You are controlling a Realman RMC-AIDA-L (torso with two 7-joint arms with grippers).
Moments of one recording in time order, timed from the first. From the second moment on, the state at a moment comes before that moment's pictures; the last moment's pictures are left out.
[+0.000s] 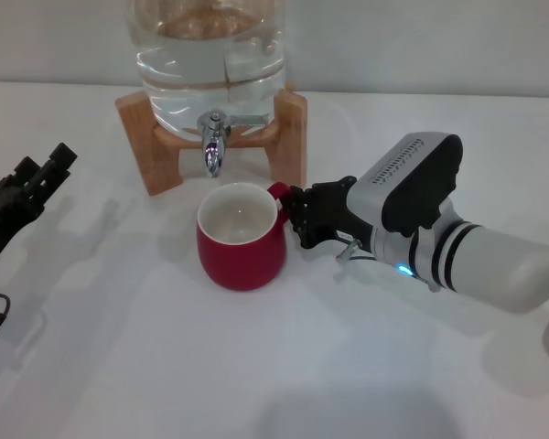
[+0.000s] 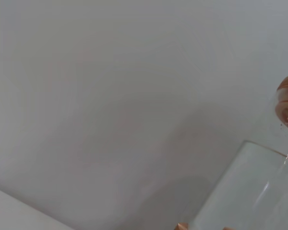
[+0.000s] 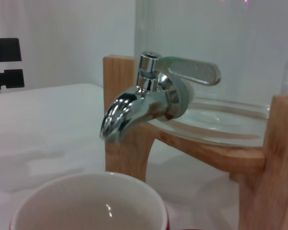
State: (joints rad) left arm -0.35 -2.08 0.33 0.19 -1.68 -1.36 1.99; right arm 0.86 2.03 0.37 0.53 0.95 0.45 -2.99
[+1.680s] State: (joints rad) left arm -0.35 -2.08 0.33 0.19 -1.68 -1.35 1.99; right arm 0.88 2.03 0.42 0.54 0.96 0.39 -2.99
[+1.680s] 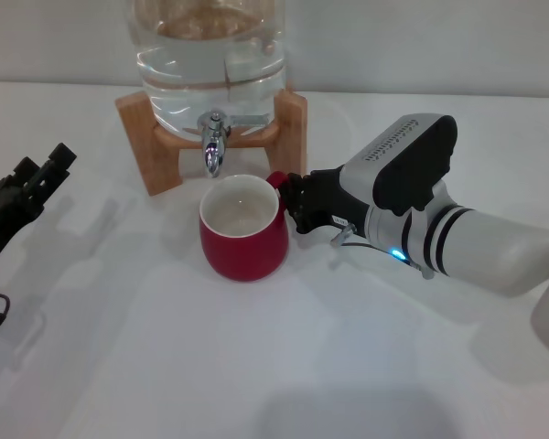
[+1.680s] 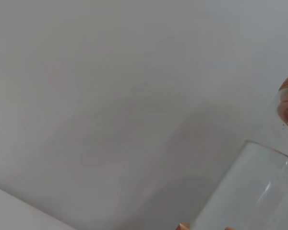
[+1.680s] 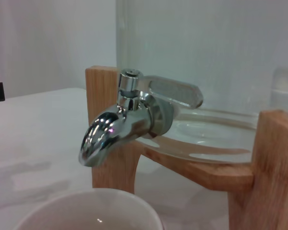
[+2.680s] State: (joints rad) left arm -0.35 -2.08 0.33 0.19 -1.68 -1.36 1.99; right arm 0.88 2.03 0.44 0.58 0.96 0.35 -2.99
